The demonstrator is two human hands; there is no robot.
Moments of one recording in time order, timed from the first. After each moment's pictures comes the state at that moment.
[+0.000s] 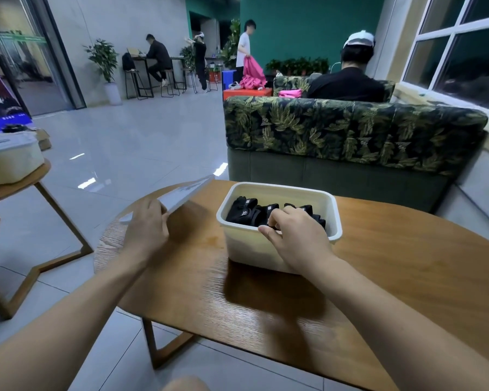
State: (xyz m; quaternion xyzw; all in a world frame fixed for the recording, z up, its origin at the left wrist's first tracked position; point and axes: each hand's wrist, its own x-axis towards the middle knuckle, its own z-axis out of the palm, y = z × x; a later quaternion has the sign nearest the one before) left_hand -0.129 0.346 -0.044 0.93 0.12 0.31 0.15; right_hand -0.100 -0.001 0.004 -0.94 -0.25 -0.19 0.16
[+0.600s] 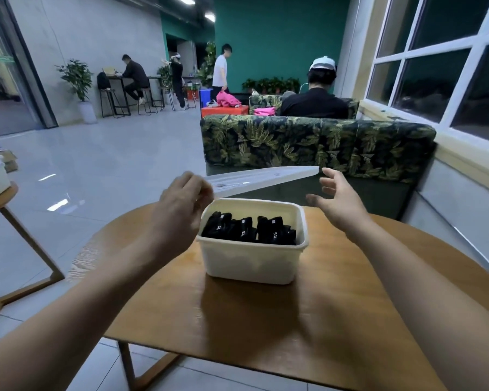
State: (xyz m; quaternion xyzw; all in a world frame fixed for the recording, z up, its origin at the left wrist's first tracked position) left_hand -0.167 0.204 0.089 0.89 -0.15 0.36 0.23; right_hand -0.047 -0.121 0.076 -0.86 -0.07 -0.12 0.50
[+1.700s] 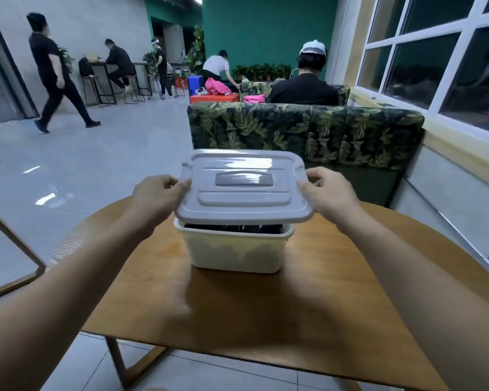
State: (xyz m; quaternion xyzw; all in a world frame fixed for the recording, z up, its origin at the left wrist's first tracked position) left_hand -0.113 0.215 0.075 0.87 0.12 0.19 0.44; right_hand -0.056 -0.128 0.077 -0.88 -0.06 -0.13 0.46
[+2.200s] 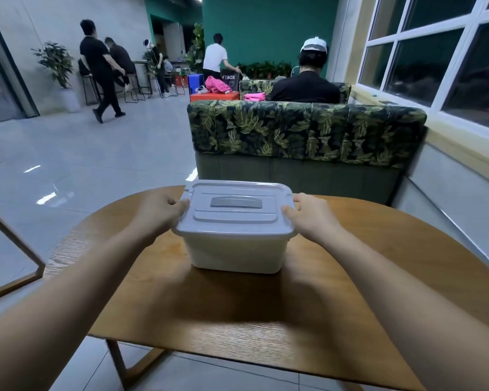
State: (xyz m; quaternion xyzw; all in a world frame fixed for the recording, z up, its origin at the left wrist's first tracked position) left_hand -0.083 0.237 0.028 0.90 0.16 0.12 0.40; right_hand -0.047 -0.102 0.032 -0.95 -0.05 -0.05 0.29
